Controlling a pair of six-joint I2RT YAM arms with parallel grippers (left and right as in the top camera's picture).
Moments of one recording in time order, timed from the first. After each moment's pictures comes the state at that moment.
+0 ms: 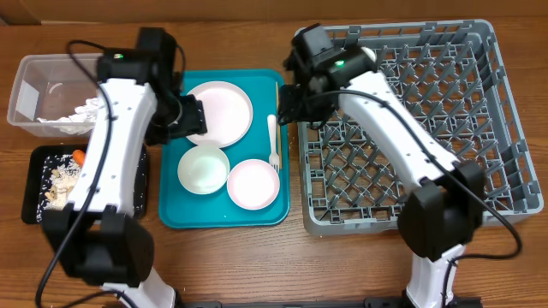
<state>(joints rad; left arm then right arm) -0.08 1.83 1.75 -1.42 0.07 -0.31 0.46 2.03 1.90 -1.11 -0.30 0.33</state>
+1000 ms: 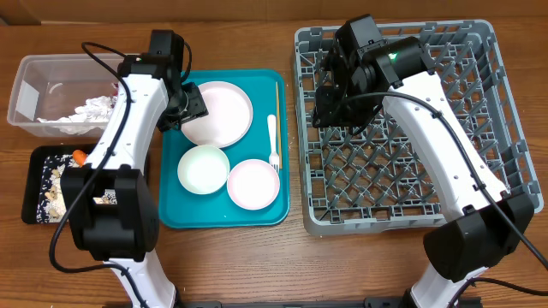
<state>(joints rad) -0.06 1.98 1.66 -1.05 -0.03 -0.47 0.37 1.87 1.90 -1.36 -0.29 0.24</state>
